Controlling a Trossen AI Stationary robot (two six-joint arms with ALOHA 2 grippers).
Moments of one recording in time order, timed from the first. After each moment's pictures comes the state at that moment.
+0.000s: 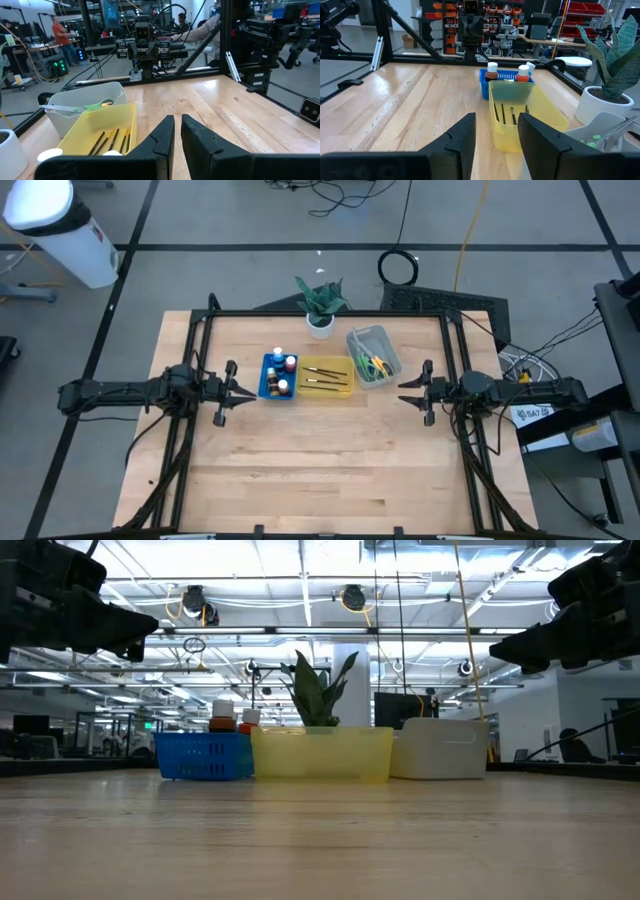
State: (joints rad) left arm 0.11 0.28 0.02 0.26 0.26 0.10; right arm 0.03 0.14 0.01 0.06 0.08 -0.05
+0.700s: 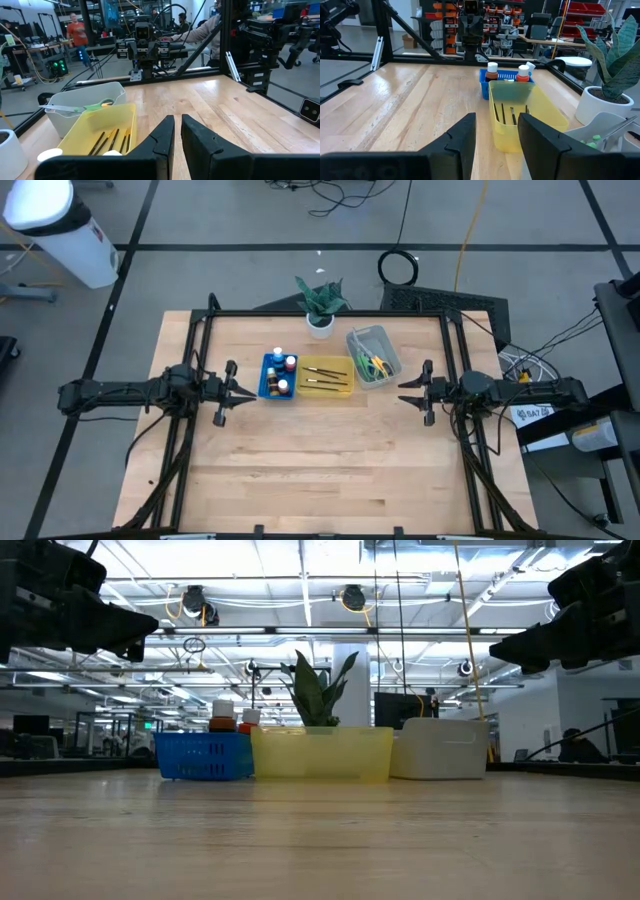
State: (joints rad) left arm 0.11 0.28 0.02 0.26 0.26 0.10; right arm 0.03 0.14 0.01 0.06 0.08 -0.05
